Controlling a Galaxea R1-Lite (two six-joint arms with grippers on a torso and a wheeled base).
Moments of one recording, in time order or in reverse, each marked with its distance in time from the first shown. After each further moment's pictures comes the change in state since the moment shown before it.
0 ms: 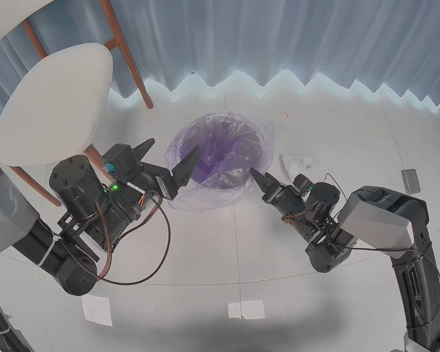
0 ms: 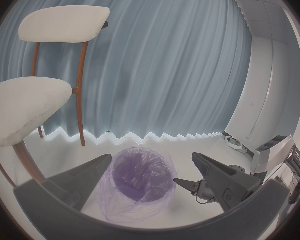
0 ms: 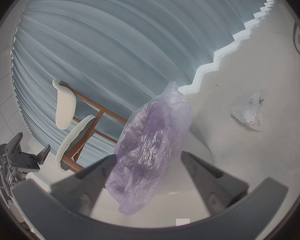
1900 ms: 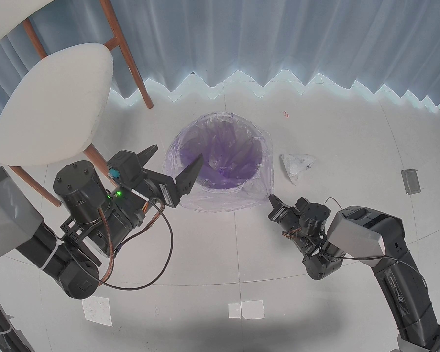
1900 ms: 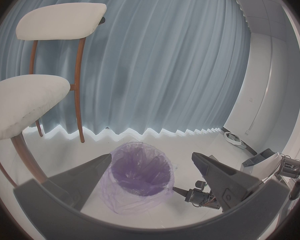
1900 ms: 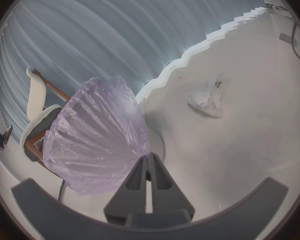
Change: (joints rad) left arm -0.010 0.014 0.020 0.000 0.000 0.017; right arm -0.076 0.245 -0.168 0.071 -0.110 -0.036
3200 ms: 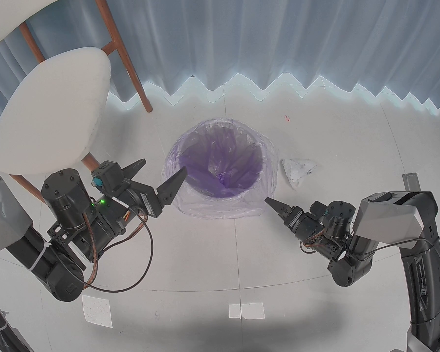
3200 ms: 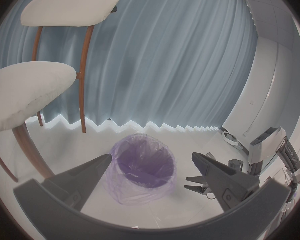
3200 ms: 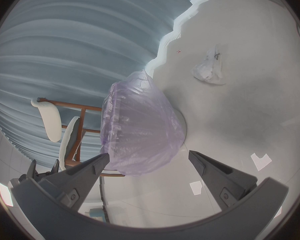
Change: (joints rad) left arm 0.079 -0.030 0.099 0.001 -0.088 -0.075; right arm -0.005 -0.279 0.473 -0.077 0.258 0.294
